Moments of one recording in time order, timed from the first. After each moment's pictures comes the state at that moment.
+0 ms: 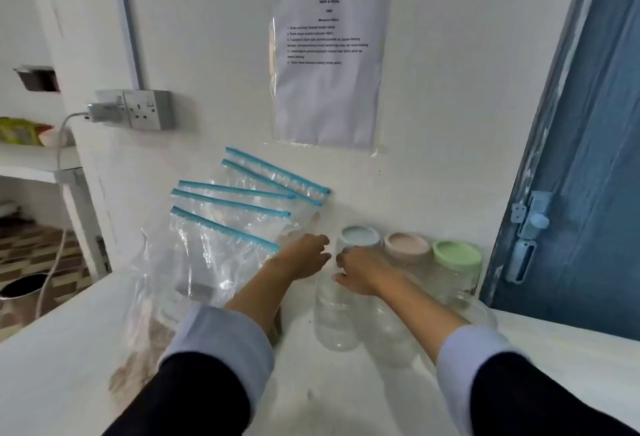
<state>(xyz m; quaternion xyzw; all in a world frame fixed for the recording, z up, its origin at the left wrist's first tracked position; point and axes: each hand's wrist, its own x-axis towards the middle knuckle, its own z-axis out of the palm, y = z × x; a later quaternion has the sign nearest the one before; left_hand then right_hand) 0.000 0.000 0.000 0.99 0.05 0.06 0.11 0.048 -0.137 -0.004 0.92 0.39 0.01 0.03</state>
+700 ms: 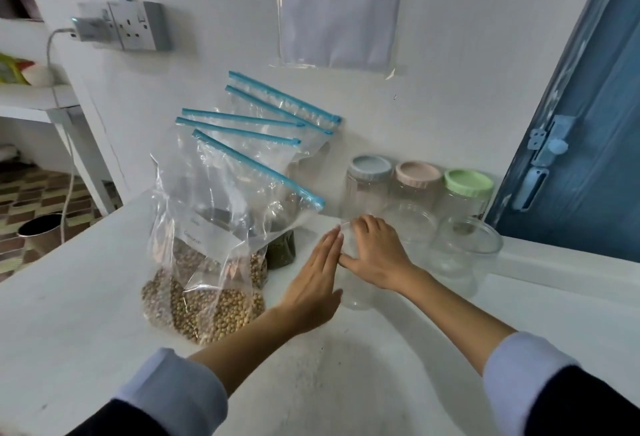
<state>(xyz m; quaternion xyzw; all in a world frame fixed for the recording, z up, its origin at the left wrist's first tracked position) -0.112 -0.046 -0.126 0.97 -0.04 0.16 0.18 -0.024 -0.165 -0.072 0.93 0.35 0.06 -0.09</state>
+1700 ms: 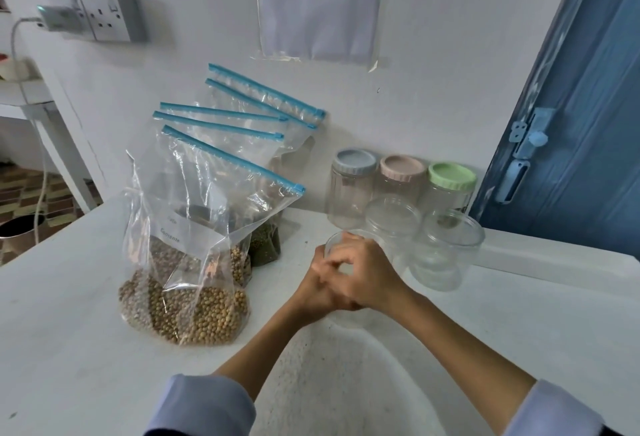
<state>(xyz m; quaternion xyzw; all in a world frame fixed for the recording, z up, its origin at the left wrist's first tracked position) -0.088 -0.070 -0.146 0.83 -0.04 0.12 0.54 -0.071 -0.185 -0.065 0.81 0.47 0.07 -0.35</state>
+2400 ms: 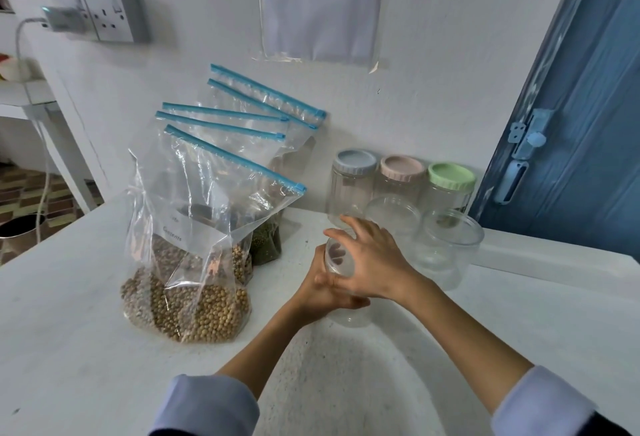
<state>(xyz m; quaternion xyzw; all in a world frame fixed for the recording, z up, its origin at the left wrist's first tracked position) -0.079 -0.067 -0.162 0.80 0.01 0.09 0.59 -0.050 -0.194 -0.059 0.91 0.41 0.02 -0.09</state>
